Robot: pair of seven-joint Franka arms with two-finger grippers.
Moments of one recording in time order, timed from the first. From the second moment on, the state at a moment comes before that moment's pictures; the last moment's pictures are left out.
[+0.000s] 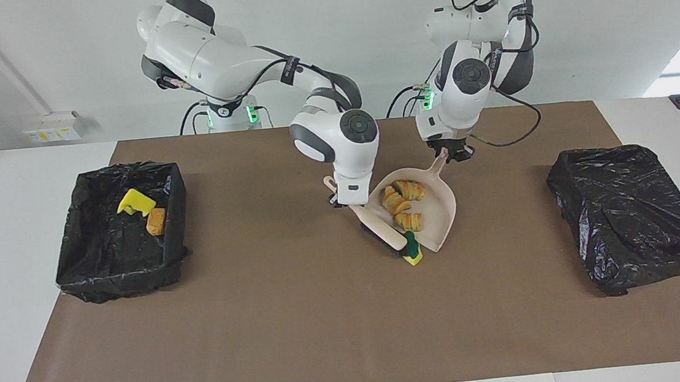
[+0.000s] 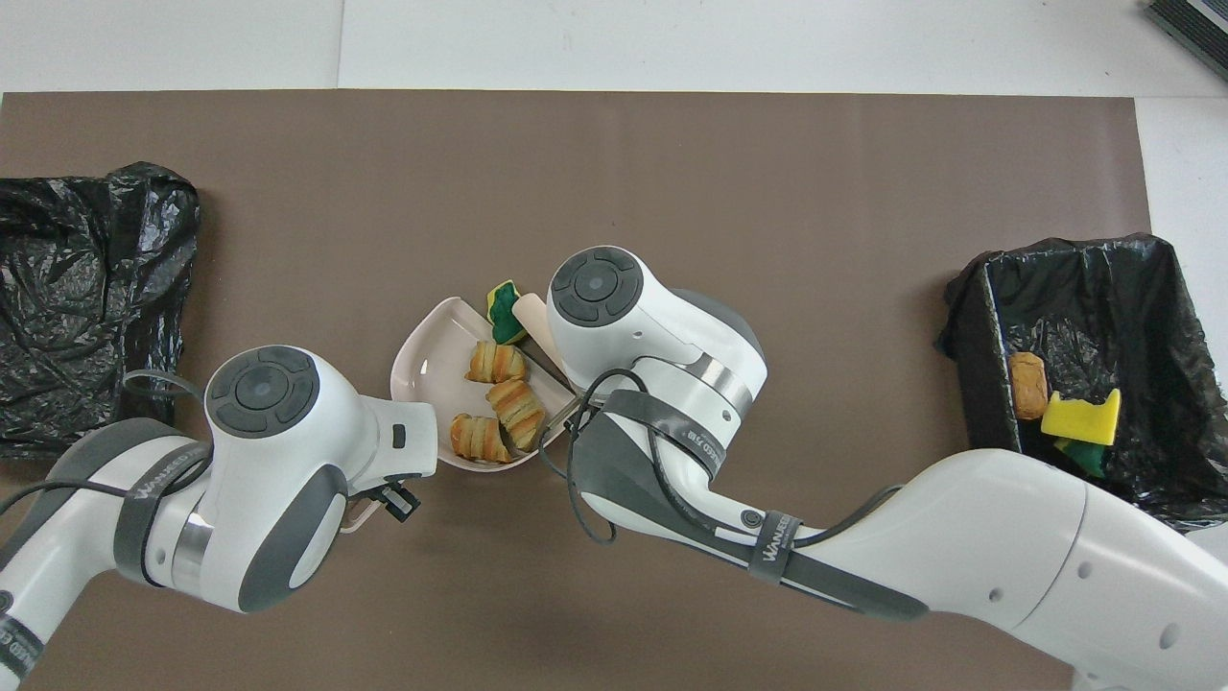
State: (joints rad) left arm -0.26 -0.08 -0.16 -2.28 -0.02 1.97 0.36; right arm -0.15 0.82 1.07 -1.52 -0.57 1.70 0.27
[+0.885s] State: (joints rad) left arm -0.26 -0.09 -0.17 -2.28 -0.02 1.96 0.36; right arm -0.40 0.81 1.34 -1.57 -0.37 1.37 0.25
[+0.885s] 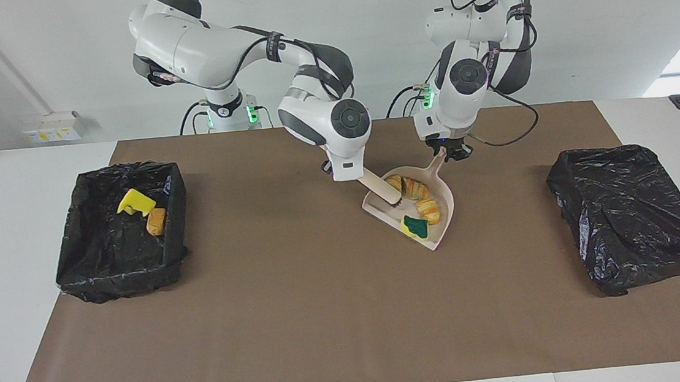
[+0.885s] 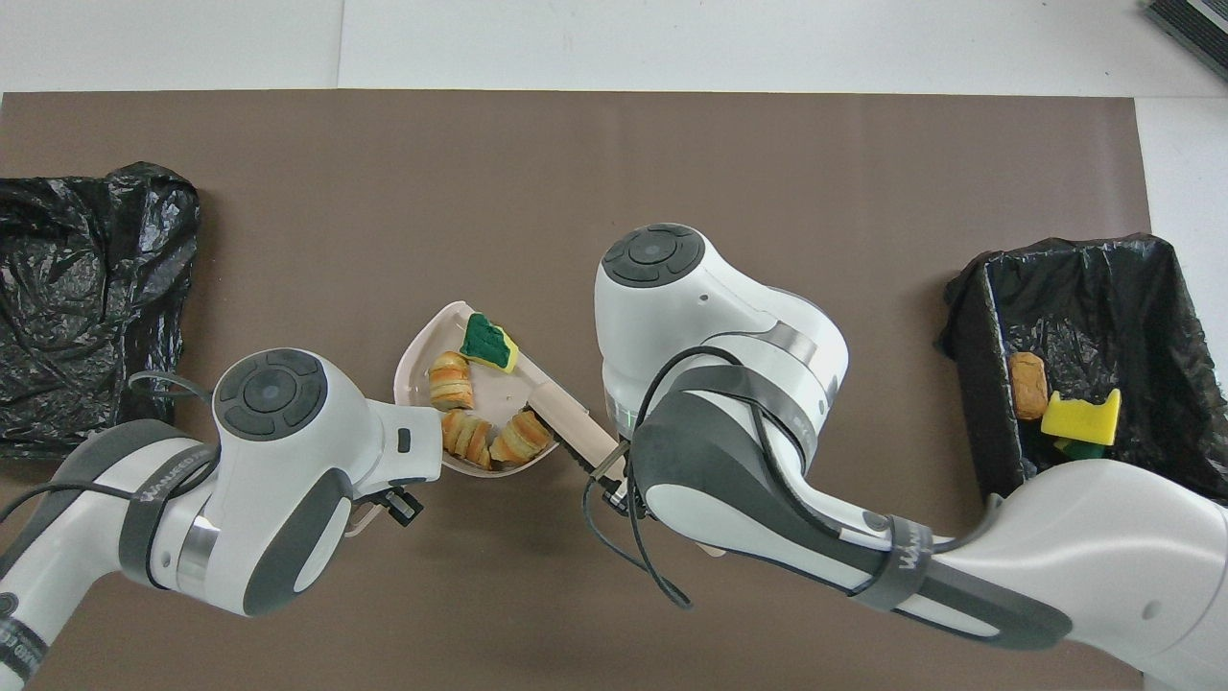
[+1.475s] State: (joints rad) left arm -0.25 -0.10 -0.16 -2.27 -0.02 1.97 0.46; right arm -0.46 0.81 1.40 -1.65 -0.37 1.34 0.66
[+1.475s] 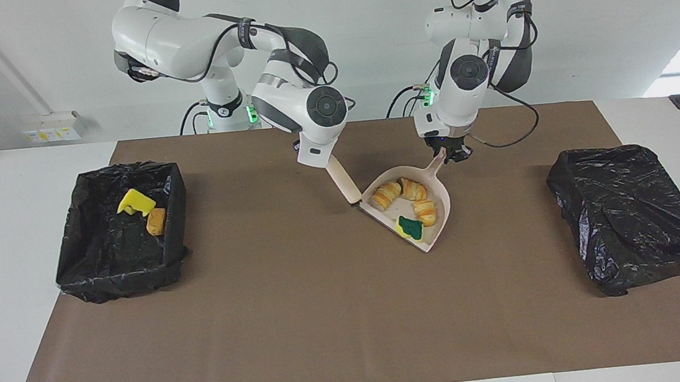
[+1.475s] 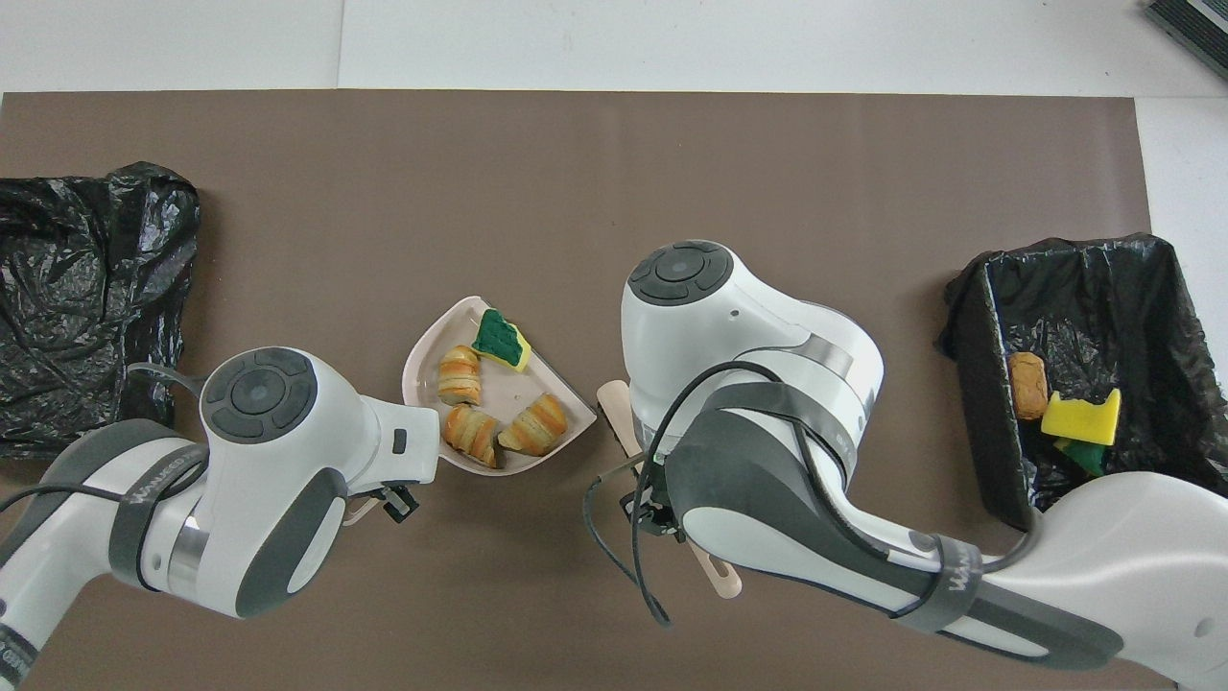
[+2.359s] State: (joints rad) left arm 0.20 -0.19 -0.12 -2.07 0.03 1.74 1.21; right arm -0.43 0.80 1.57 -2.03 -0.58 1.76 1.39
